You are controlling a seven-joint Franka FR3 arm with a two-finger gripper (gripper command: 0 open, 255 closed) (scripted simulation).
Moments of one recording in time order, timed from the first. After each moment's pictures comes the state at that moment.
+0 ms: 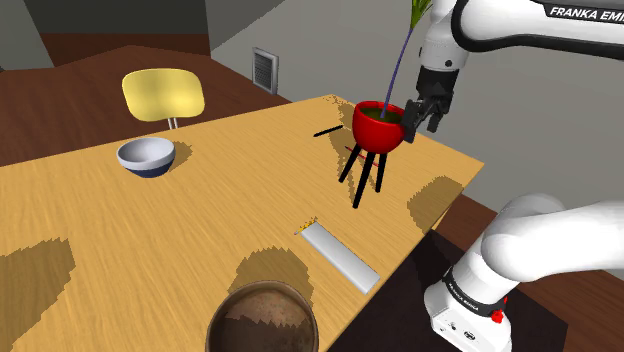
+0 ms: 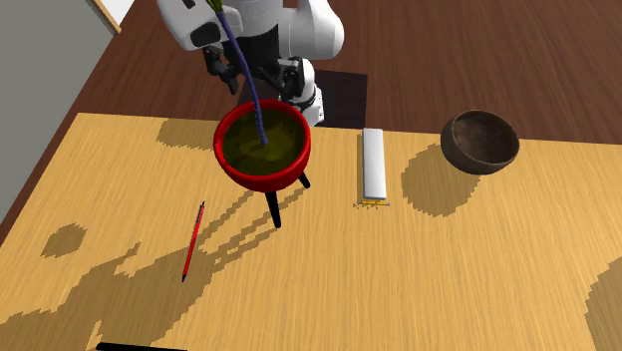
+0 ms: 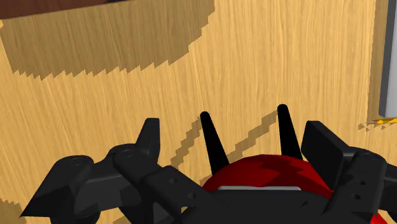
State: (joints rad) arm -0.02 -0.79 0.05 -2.40 -0.06 1.51 0.11
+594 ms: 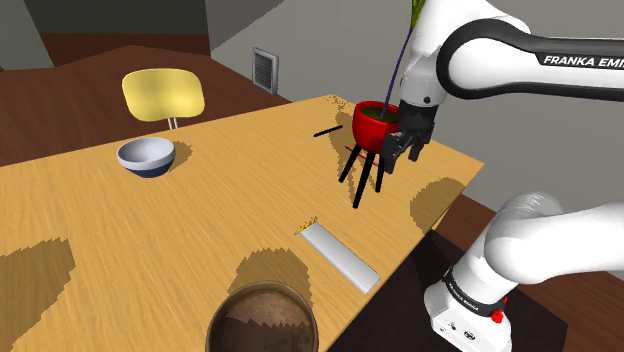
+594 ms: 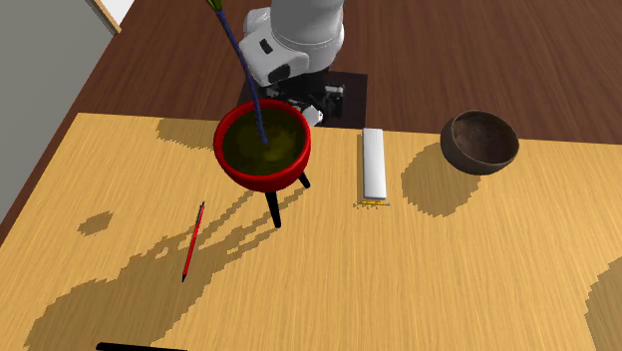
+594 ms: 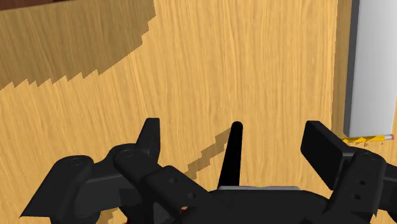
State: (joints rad) arm 0.04 -0.85 0.17 -2.57 0.06 1.65 0.23
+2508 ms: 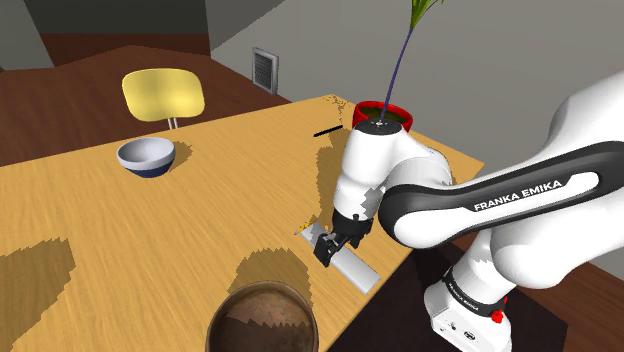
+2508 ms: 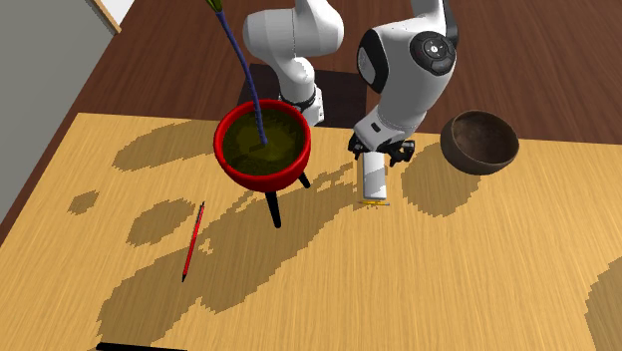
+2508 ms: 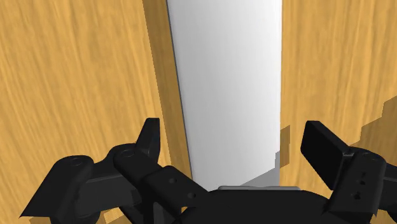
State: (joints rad) arm 0.21 -0.52 0.62 -2.78 0.38 2.29 0.58
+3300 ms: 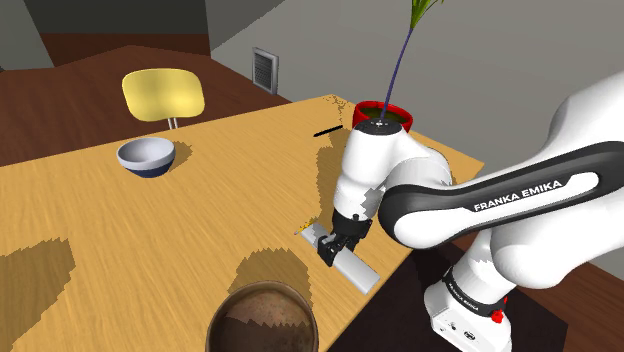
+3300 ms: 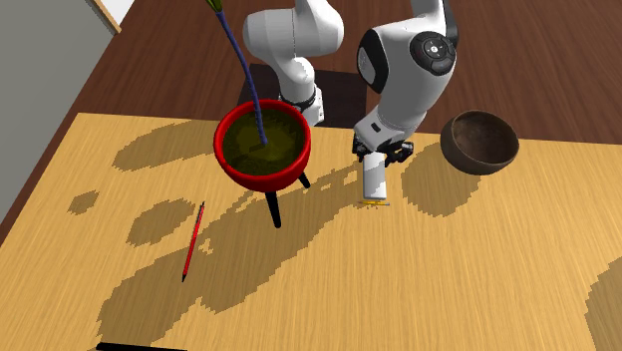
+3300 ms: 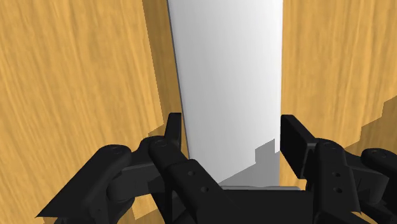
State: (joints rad) arm 0.21 -0.52 0.62 -2.78 0.38 2.29 0.58
